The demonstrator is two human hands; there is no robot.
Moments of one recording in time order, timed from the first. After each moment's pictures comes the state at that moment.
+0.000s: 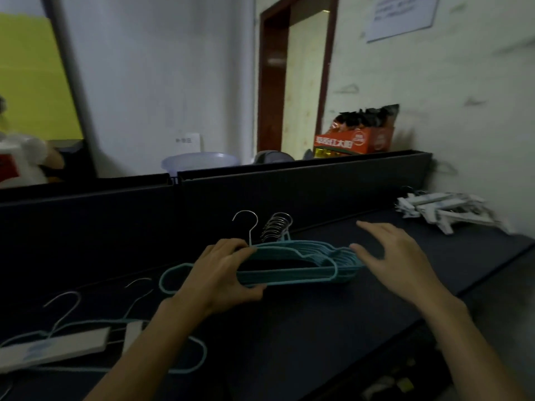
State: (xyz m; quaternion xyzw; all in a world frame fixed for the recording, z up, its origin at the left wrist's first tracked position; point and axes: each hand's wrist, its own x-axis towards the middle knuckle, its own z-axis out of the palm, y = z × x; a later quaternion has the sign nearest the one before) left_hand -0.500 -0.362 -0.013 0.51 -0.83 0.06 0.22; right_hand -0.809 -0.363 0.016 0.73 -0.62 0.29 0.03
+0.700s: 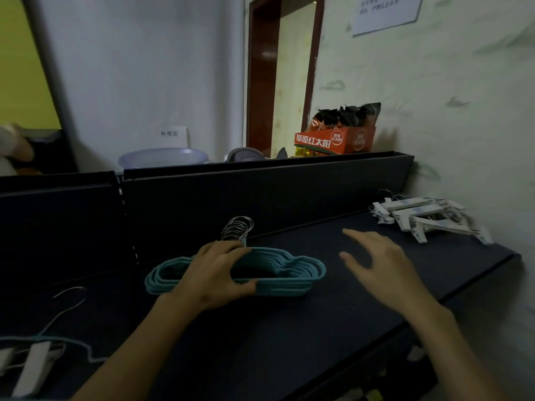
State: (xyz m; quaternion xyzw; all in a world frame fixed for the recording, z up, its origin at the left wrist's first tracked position) left_hand -0.584 -0.418 -0.030 0.53 -0.82 0.03 0.22; right_hand -0.885 -0.394 0.011 0.75 -0.59 0.30 0.01
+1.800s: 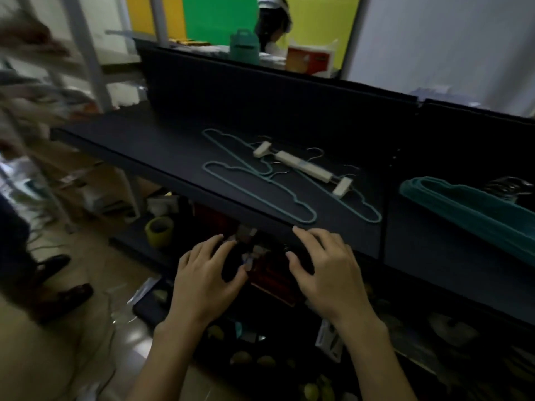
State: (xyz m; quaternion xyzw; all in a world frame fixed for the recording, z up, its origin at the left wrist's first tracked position) left_hand -0.473 0.030 -0.134 0.90 -0.34 0.10 0.24; right_hand -0.603 -0.135 -0.082 0.95 -0.18 0.23 -0.11
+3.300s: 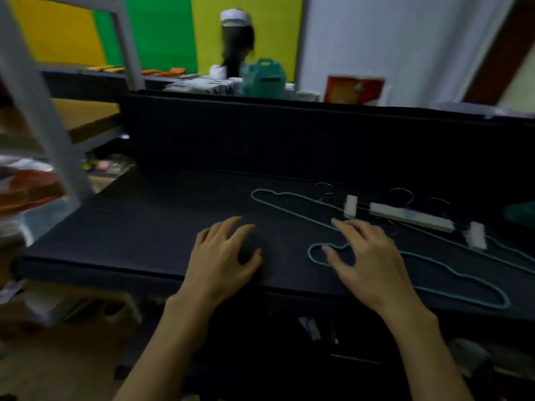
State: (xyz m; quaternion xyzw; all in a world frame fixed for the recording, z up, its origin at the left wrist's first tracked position) left_hand -0.080 0.035 -0.080 0.80 -0.55 0.09 0.21; right_hand -0.299 -0.089 -0.057 0.89 -0.38 0.24 -0.04
